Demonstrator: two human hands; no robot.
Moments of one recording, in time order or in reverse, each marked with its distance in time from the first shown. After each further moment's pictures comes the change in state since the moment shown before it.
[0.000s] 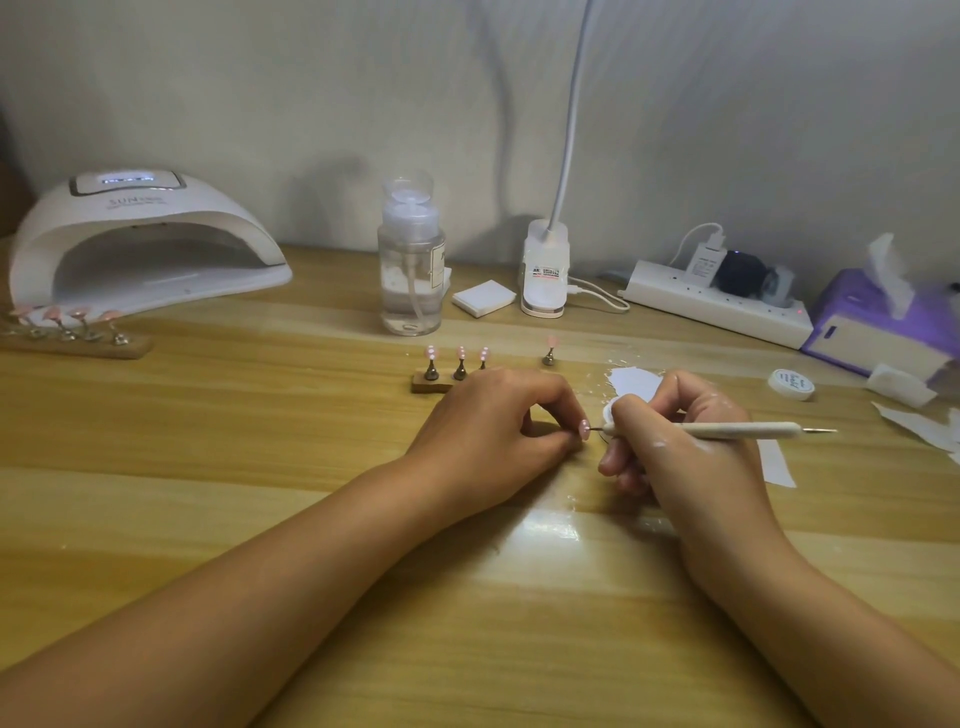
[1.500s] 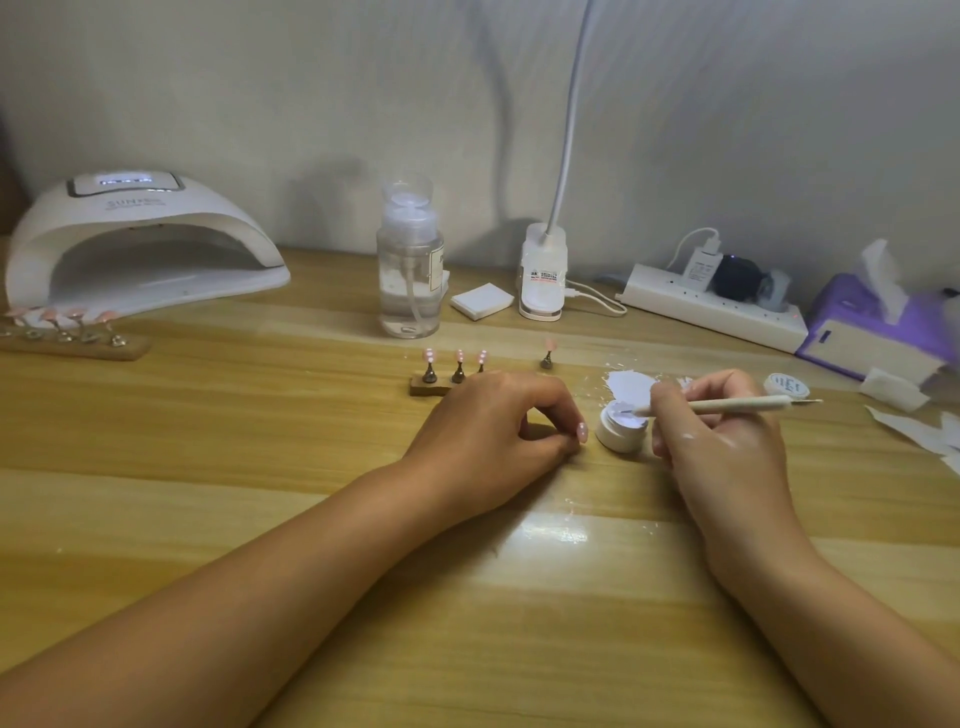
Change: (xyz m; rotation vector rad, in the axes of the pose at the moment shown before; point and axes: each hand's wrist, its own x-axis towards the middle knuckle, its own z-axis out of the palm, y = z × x) left_hand 0.000 -0.001 -0.001 0.017 -0.011 0.008; right_hand 0.015 0.016 -0.016 -0.172 0.232 -0.111
